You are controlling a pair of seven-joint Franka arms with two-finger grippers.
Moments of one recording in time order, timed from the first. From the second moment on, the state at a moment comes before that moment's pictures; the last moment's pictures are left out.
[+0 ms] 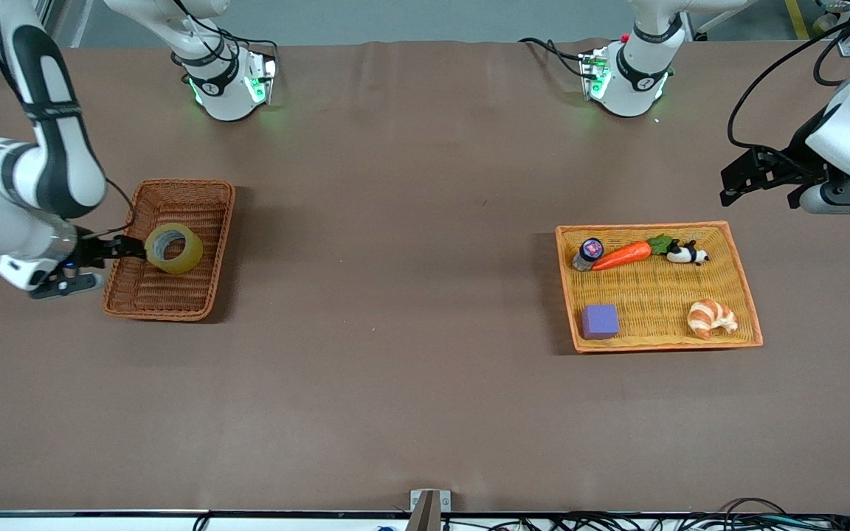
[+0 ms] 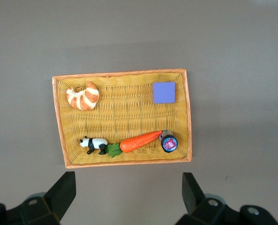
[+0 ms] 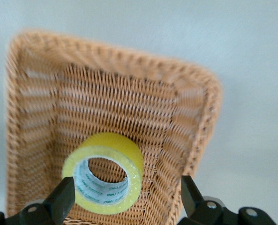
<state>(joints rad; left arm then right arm) -0.09 0.01 -0.05 -1.55 -0.02 1.59 -0.10 -0.05 0.21 -0.17 -2.06 0.06 2.12 -0.42</state>
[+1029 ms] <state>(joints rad) -0.09 0.01 -0.05 -1.55 -0.02 1.59 -0.10 -0.07 0.04 -0.05 -1.60 0.06 1.63 -0.04</state>
